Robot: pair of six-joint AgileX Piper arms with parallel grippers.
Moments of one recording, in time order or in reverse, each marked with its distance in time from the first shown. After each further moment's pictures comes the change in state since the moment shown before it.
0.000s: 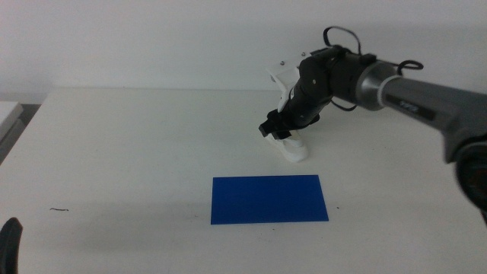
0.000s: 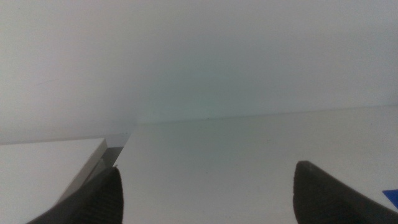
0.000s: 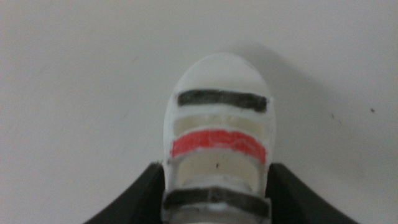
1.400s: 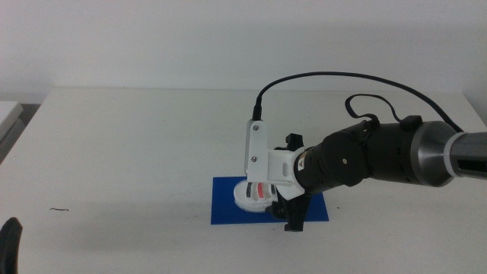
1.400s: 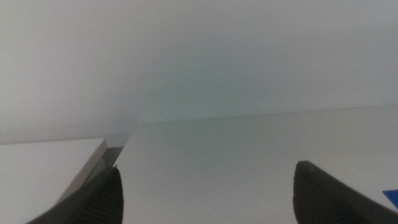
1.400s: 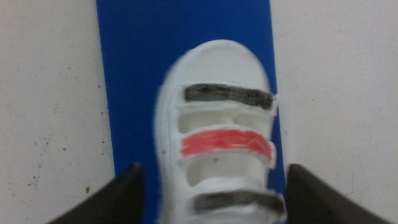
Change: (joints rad) left arm 0.000 0.000 0.000 0.000 0.000 0.000; right arm 0.168 -0.406 0.760 0.219 -0.417 -1.029
